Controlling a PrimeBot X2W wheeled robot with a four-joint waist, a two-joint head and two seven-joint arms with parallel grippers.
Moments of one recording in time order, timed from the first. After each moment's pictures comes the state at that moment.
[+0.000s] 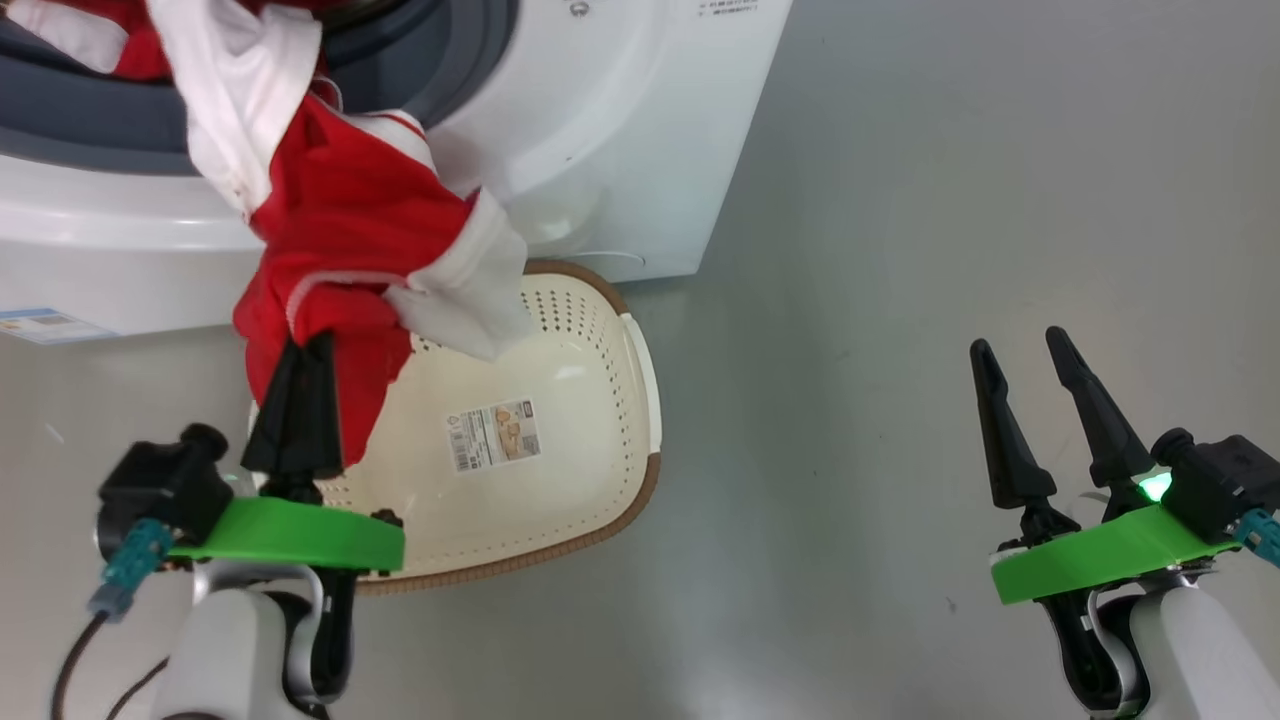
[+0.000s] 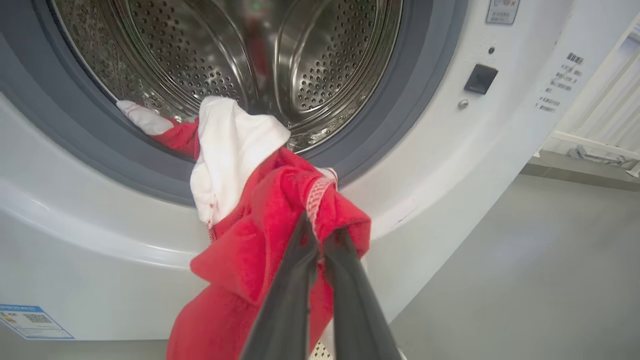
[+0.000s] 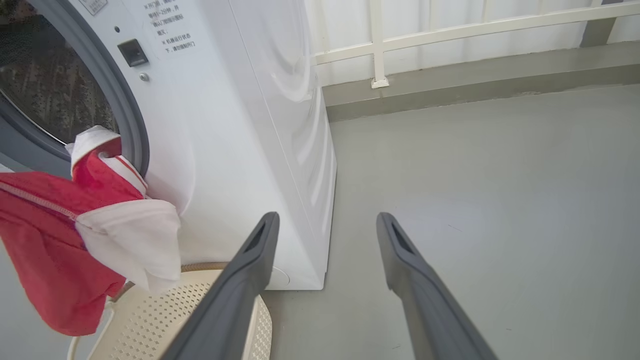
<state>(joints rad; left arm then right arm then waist) -0.39 0.03 0.00 0.28 -0.28 -0.08 -0.26 -0.19 -0.11 0.05 0.18 0.42 0.13 -0.26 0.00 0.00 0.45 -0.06</state>
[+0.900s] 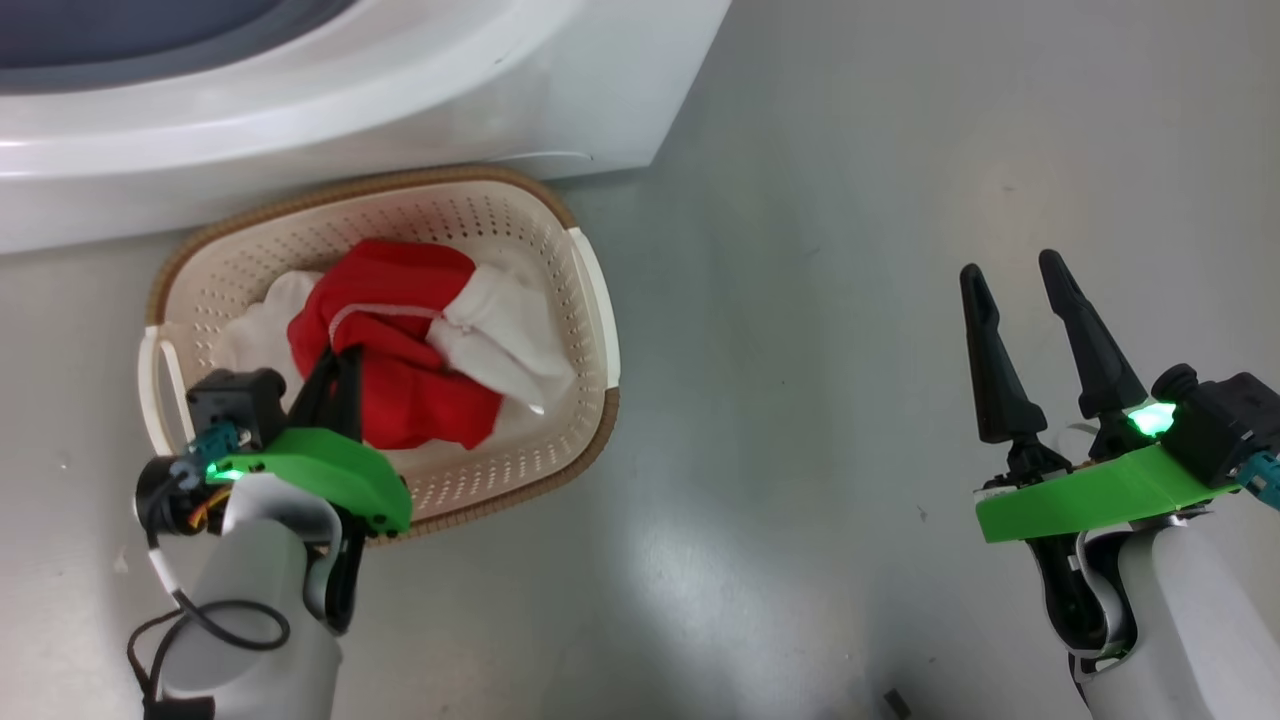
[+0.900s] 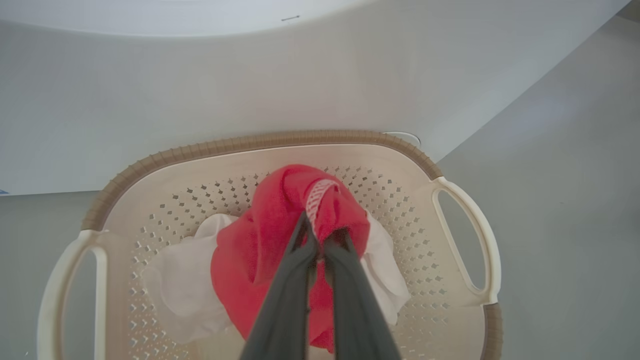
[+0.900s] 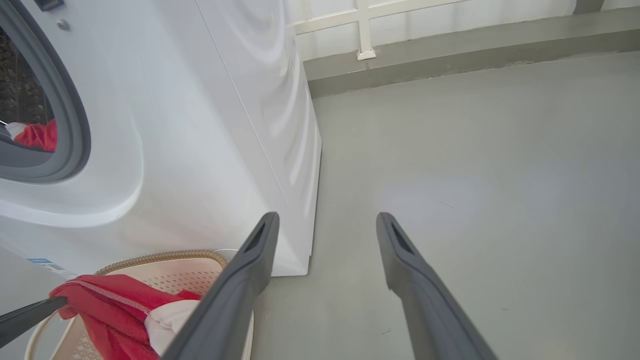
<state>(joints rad) -0.65 0.03 -0.02 0.85 -0.21 -0.11 -0.26 -0.28 -0.09 0.05 0.16 0.42 0.13 -0.26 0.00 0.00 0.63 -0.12</state>
